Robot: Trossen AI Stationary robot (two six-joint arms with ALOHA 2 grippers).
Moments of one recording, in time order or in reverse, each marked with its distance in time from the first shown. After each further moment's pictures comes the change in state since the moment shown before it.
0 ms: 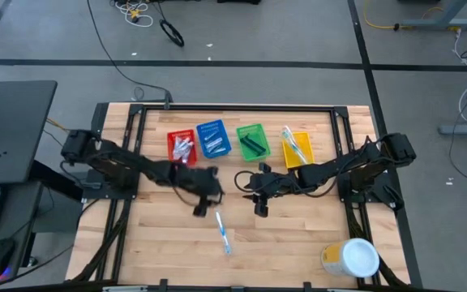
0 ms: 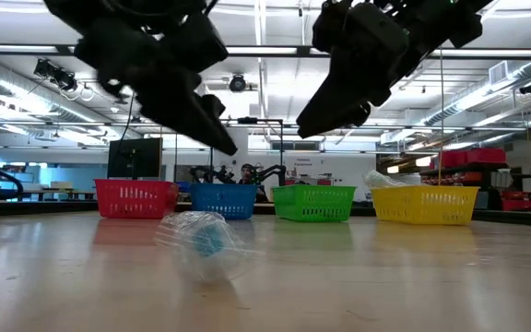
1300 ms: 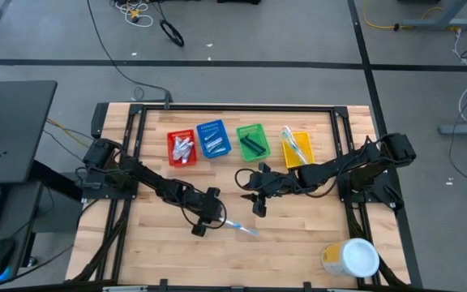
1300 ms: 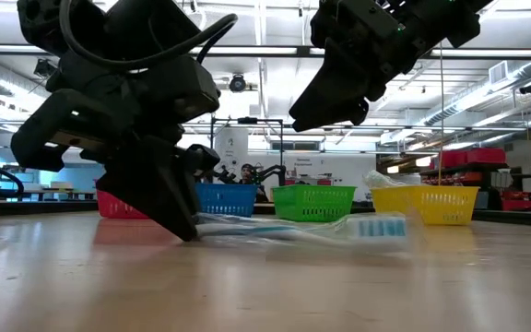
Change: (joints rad) left arm -0.175 0.274 0.003 0.096 -0.021 -0.060; right arm 0.001 0.000 0.000 0.045 0.001 0.053
